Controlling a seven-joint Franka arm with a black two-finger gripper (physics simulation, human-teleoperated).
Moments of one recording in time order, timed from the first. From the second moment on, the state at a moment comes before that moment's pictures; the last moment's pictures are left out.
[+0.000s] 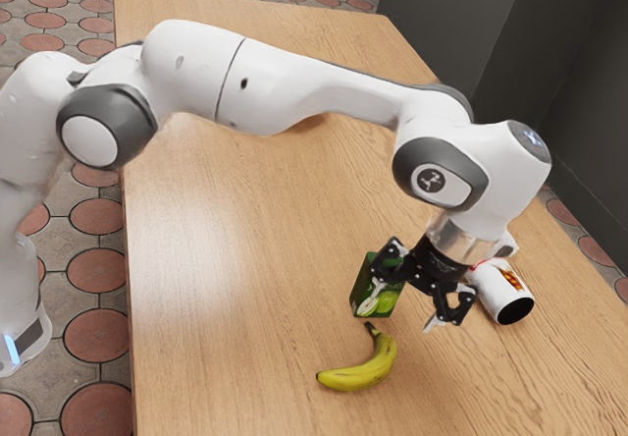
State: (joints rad) arm -0.52 0.45 0.07 -1.21 -0.04 1.50 -1.34
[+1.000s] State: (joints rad) arm -0.54 0.38 0.07 -1.50 -0.10 1.81 -1.39
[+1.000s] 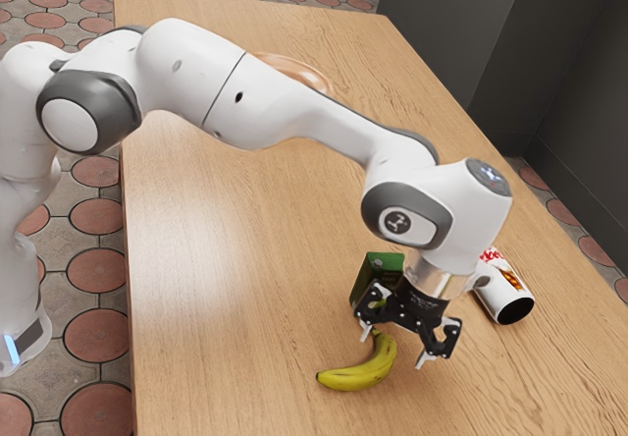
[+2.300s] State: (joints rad) arm -0.54 0.38 0.07 -1.62 -0.05 1.99 -1.24
